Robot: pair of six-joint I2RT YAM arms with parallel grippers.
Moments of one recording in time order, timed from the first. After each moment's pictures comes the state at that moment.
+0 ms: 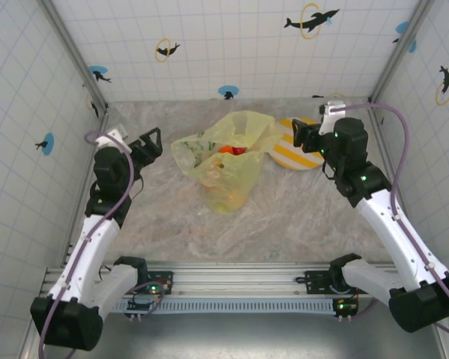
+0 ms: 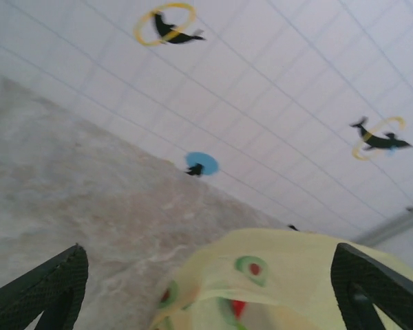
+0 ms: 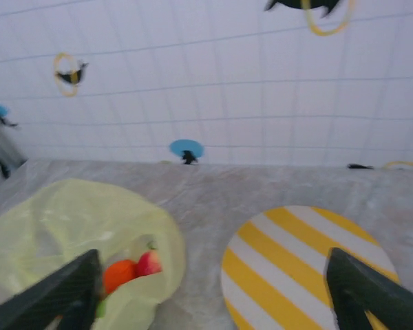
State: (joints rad) left arm -0.15 0.86 0.71 -0.03 0.07 -0.63; right arm 0.37 1.03 1.03 -0.28 0.11 0.16
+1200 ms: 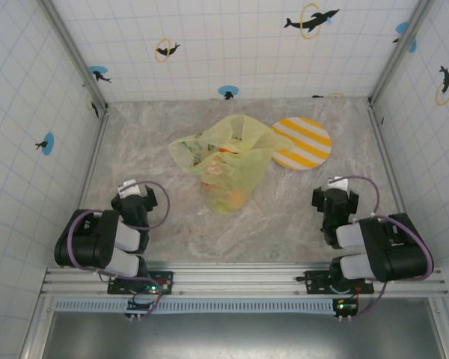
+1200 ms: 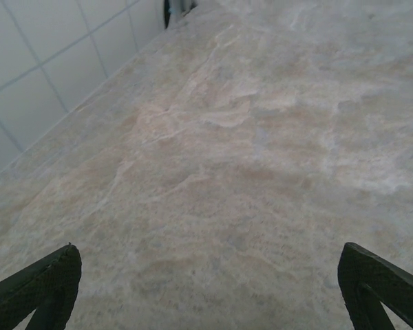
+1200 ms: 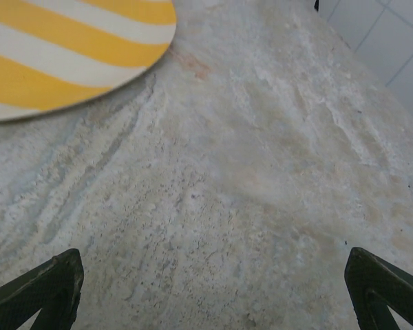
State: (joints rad) left arm -0.04 1.48 0.03 1.07 -0.34 -0.06; right arm 0.17 1.38 0.07 0.80 0.43 0.03
